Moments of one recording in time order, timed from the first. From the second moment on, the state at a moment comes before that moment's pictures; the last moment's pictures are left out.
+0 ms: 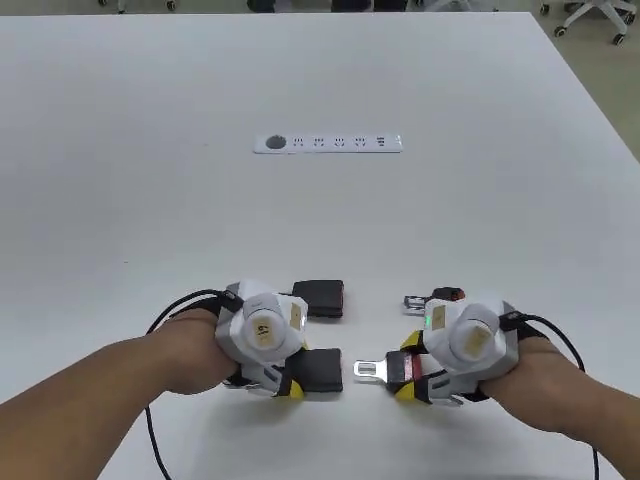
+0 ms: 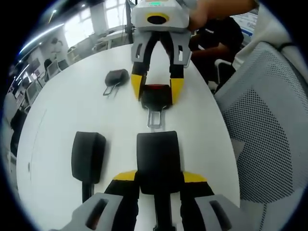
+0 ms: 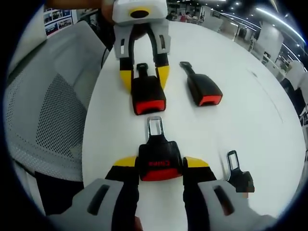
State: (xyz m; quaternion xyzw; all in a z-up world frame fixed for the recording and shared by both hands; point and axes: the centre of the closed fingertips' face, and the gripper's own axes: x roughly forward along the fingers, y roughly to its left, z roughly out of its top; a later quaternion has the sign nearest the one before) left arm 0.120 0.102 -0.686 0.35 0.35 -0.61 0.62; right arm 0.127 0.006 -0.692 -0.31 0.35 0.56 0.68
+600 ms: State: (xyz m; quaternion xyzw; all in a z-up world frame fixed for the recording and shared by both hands) left arm 0.122 0.104 -0.688 0.35 0.36 -0.61 0.61; right arm 0.124 0.022 -0.691 -0.34 0.34 0.56 0.67
